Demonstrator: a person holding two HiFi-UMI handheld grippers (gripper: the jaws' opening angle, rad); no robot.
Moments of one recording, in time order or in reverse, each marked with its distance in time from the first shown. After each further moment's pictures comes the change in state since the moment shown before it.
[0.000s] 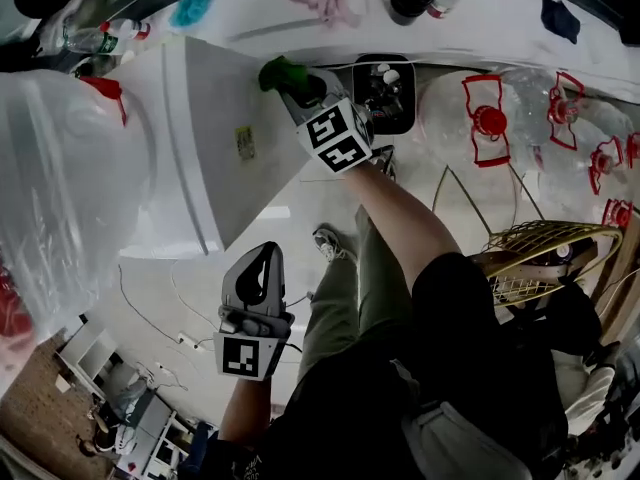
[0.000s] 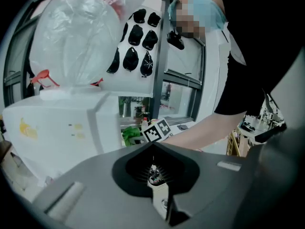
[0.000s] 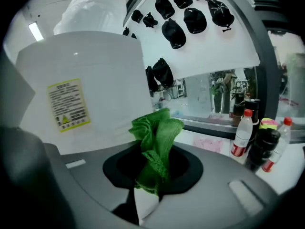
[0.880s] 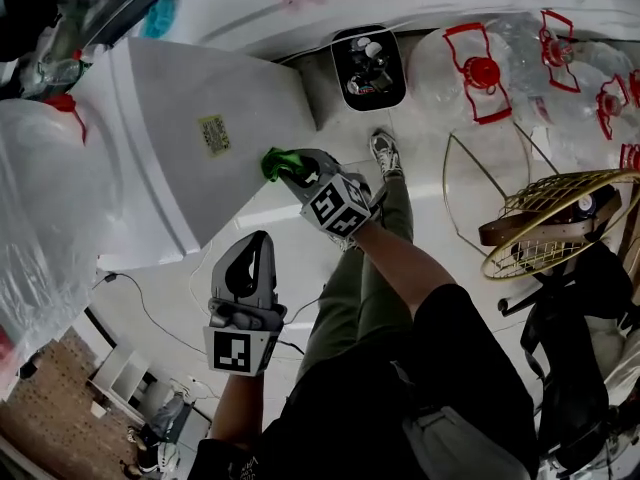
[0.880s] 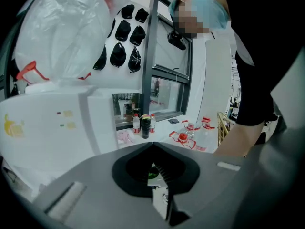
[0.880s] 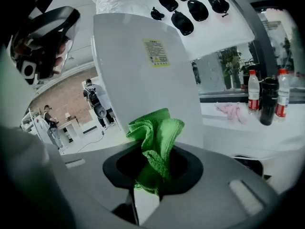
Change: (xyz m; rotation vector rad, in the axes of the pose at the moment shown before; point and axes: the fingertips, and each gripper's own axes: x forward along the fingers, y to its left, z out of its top) left arm 0.004 -0.010 -0.022 0.096 0.030 -0.115; right arm -0.068 0.143 -0.138 0.094 0.087 0.182
